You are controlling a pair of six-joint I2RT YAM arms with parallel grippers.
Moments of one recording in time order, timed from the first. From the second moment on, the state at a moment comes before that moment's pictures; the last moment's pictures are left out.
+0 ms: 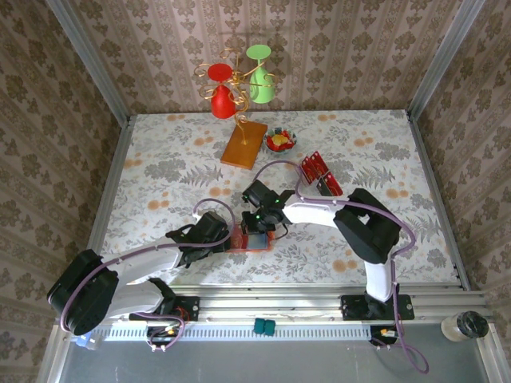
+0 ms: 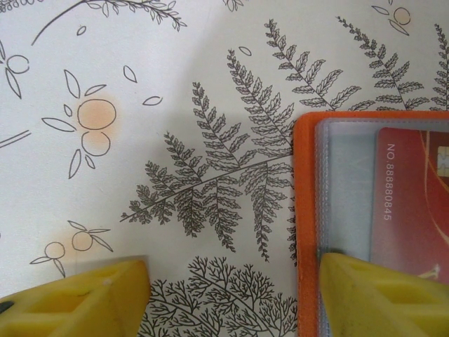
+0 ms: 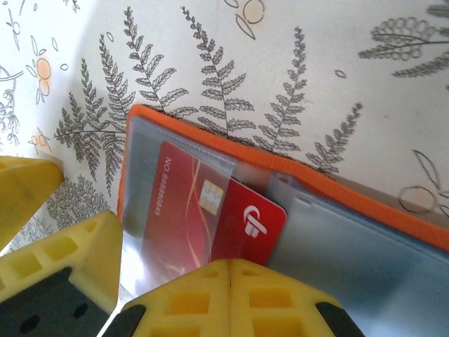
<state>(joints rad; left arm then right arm) -0.79 1.18 0.41 -0.30 -0.22 -0.73 0.84 1.94 1.21 -0.34 -0.28 0.71</state>
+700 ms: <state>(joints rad) -0.79 1.18 0.41 -0.29 -0.22 -0.73 0.87 1.94 1.26 -0.37 -0.27 0.71</state>
